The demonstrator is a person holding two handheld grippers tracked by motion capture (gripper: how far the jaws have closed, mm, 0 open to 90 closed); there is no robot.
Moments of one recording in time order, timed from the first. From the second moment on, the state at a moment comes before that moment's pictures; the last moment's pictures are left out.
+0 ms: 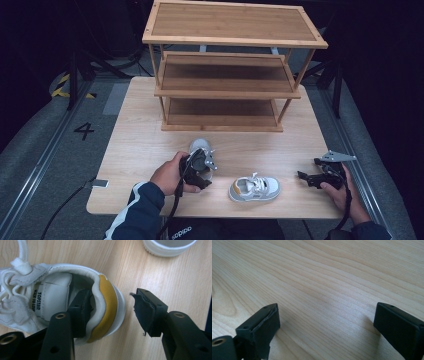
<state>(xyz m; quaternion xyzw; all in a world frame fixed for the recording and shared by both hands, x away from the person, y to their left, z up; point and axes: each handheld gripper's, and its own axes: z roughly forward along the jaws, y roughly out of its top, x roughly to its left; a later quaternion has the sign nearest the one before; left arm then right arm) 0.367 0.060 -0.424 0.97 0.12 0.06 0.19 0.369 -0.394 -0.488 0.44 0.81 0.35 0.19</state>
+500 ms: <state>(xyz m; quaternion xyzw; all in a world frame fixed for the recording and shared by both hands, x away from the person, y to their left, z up) 0.382 0.050 -0.419 0.98 0.10 0.01 0.16 0.369 -0.394 -0.488 0.44 0.81 0.35 0.19</state>
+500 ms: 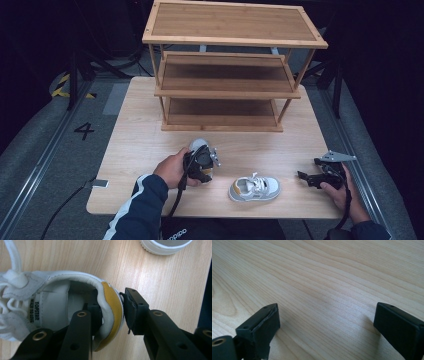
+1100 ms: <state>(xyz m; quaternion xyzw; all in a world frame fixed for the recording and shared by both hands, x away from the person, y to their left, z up) 0.386 0.046 -0.415 0.99 0.07 0.01 0.14 0.369 -0.394 -0.488 0.44 0.81 0.35 0.18</state>
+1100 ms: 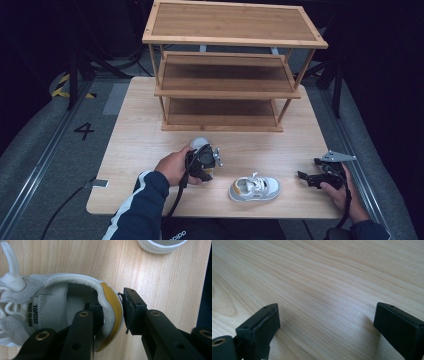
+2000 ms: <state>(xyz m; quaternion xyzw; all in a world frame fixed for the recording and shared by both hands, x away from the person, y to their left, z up) 0.460 0.039 -0.400 0.99 0.05 0.04 0.16 0.369 -0.395 -0.488 0.44 0.81 0.35 0.18</state>
